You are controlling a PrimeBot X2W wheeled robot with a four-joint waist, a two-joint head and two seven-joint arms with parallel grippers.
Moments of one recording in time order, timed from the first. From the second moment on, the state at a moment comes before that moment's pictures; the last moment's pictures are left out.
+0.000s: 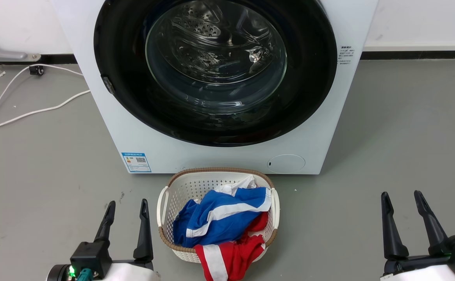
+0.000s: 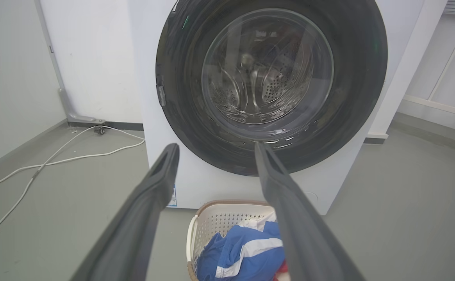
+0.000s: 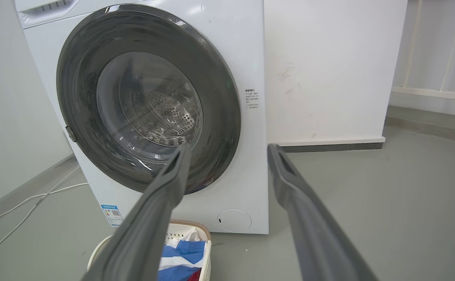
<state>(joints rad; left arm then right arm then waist) 0.08 0.07 -0.07 0.04 -0.17 0.03 -0.24 0.13 -0.05 -0.05 -0.07 0.15 0.13 -0.24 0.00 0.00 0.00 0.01</state>
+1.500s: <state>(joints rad) 0.09 0.05 -0.04 0.08 -0.11 0.02 -0.26 0.15 -0.05 -0.04 -0.06 0.26 0.13 -0.26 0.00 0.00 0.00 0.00</state>
